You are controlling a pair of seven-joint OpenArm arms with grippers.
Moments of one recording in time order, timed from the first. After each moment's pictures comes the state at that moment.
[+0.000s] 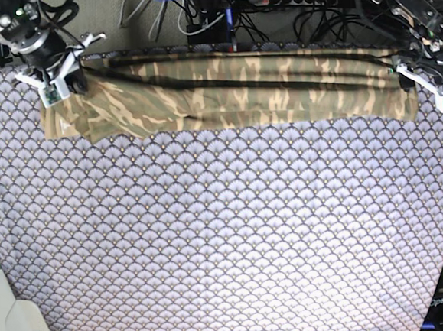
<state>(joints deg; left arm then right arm) 3.0 -3.0 -56.7 88.0 12.0 -40.9 41.9 -35.8 1.6 26.7 114.5 6.2 39.9 -33.5</state>
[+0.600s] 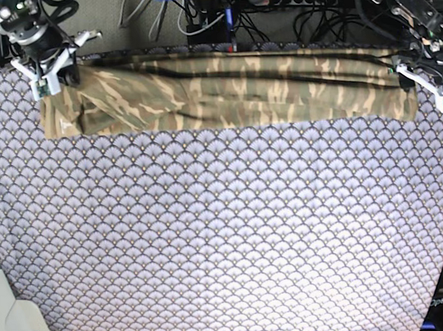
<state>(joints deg) 3.0 -3.0 -56.7 88.0 11.9 -40.9 41.8 -34.6 -2.8 32.7 112.6 6.2 40.0 -34.3</state>
